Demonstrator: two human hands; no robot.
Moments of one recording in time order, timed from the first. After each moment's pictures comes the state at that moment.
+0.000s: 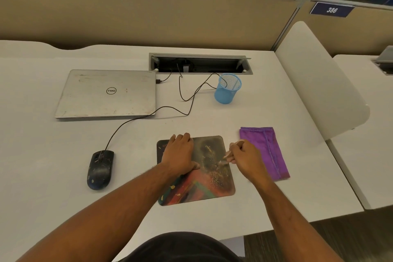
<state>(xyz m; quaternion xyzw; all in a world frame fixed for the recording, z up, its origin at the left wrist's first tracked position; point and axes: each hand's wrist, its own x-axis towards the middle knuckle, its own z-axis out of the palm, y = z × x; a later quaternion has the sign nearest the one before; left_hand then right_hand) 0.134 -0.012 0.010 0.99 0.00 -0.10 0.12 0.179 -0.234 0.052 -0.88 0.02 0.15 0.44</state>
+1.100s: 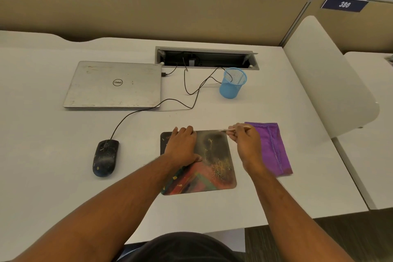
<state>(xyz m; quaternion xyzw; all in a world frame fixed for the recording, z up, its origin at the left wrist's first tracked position) 0.132 -0.014 0.012 0.99 0.00 -0.11 0.12 0.191 -0.212 0.055 -0.79 0.10 0.08 0.60</state>
